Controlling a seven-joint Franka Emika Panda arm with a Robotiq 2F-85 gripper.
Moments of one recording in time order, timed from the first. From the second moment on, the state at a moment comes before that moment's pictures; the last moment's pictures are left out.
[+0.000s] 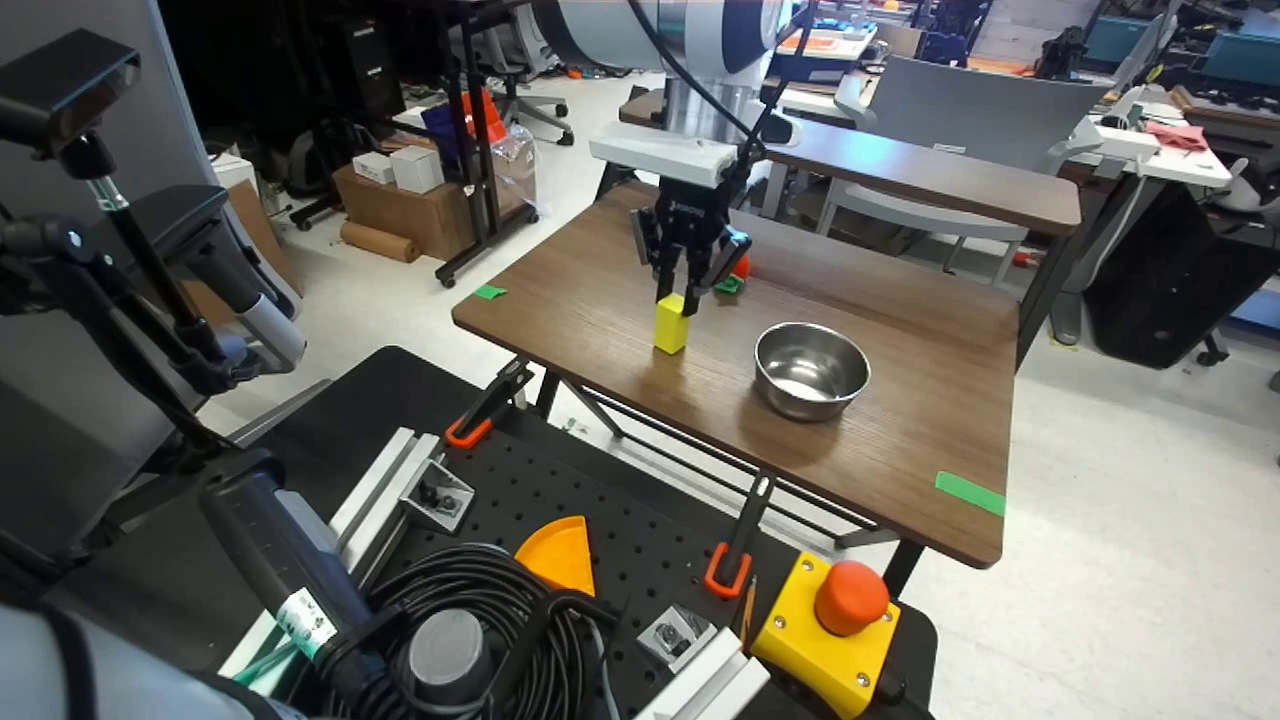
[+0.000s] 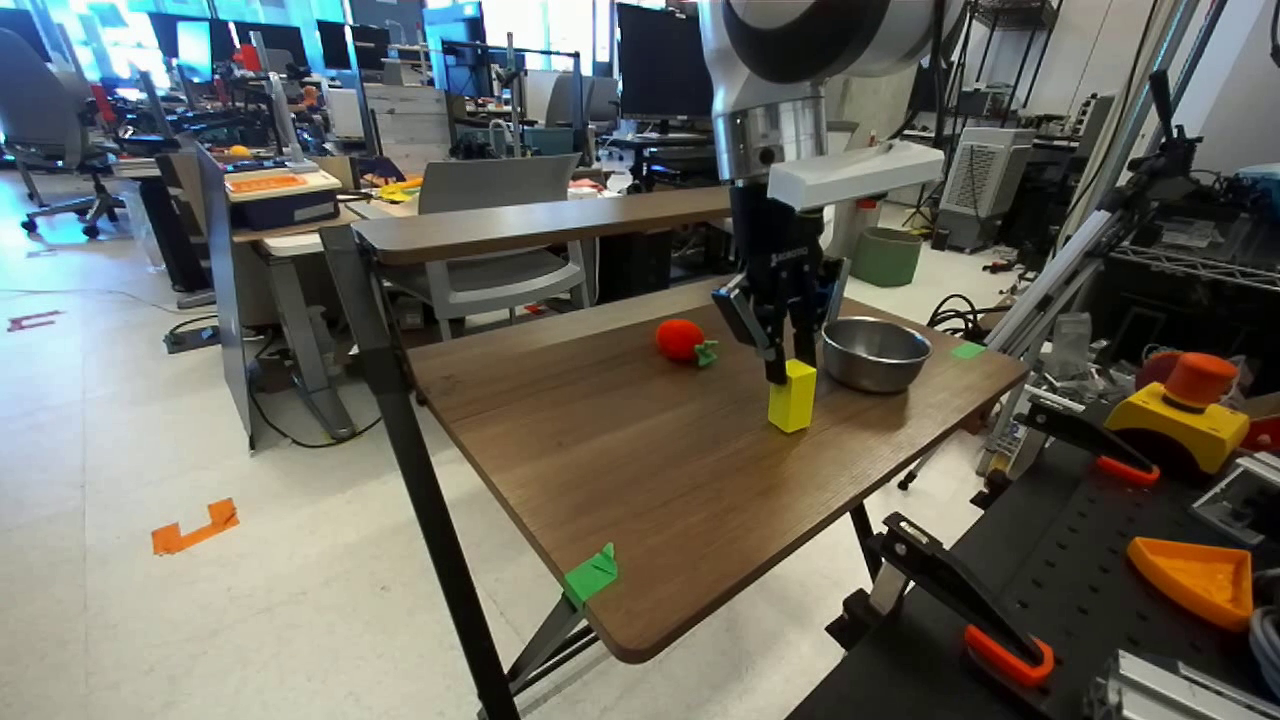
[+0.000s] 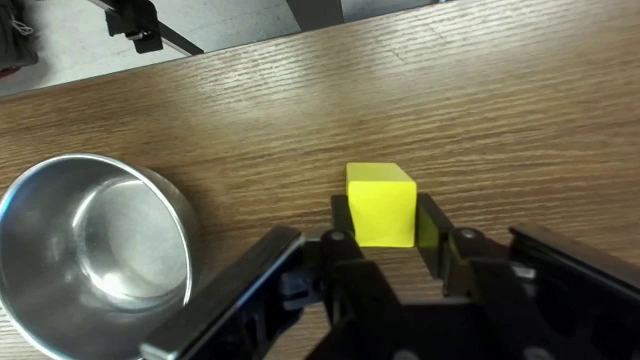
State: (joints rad) arm 0.12 0.52 0.00 -2.04 -0.09 2.29 0.32
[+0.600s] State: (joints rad) arm 0.13 0.33 0.00 -2.13 -0.13 2.19 0.24
